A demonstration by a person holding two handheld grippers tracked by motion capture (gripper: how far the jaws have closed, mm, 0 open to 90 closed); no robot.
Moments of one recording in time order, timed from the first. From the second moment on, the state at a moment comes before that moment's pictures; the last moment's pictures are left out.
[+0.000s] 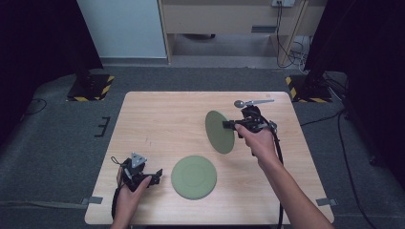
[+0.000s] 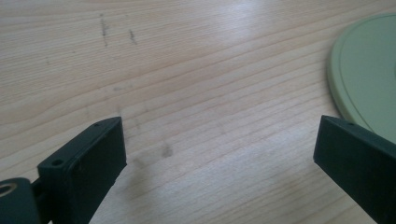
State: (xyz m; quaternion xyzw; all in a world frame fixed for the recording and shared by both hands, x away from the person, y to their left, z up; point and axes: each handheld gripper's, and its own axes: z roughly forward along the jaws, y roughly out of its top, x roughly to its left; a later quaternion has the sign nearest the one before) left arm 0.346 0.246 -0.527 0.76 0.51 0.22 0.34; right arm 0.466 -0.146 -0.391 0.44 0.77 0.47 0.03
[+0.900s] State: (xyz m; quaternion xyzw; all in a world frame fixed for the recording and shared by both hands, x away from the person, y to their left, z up) left arm 0.350 0.253 -0.531 0.75 0.53 0.22 0.32; right arm 0.495 -0.159 -0.386 0.50 0.74 0.45 0.09
